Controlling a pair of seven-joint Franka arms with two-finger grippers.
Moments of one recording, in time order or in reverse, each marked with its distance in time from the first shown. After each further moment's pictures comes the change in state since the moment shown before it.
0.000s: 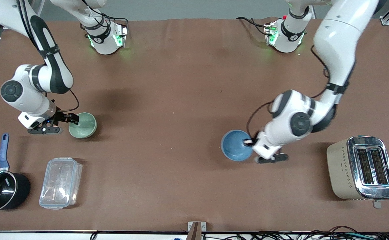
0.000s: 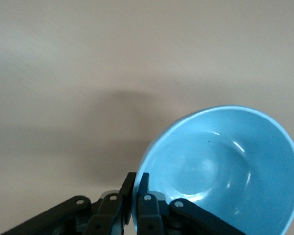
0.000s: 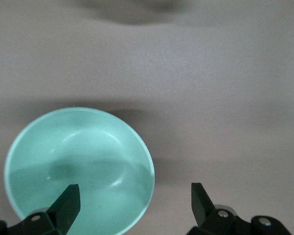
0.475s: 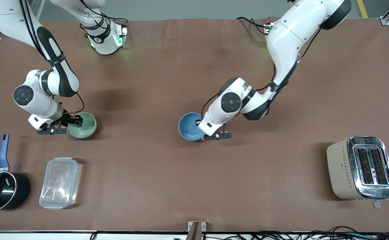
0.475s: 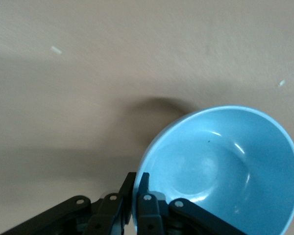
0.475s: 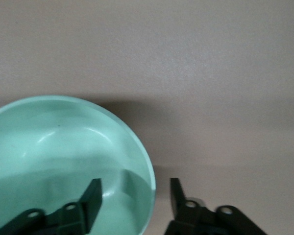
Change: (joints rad) left arm -0.296 0.129 0.038 -0.004 0.000 0.224 -0.249; right arm -0.016 0.056 0.000 -0.030 0.000 0.080 0.000
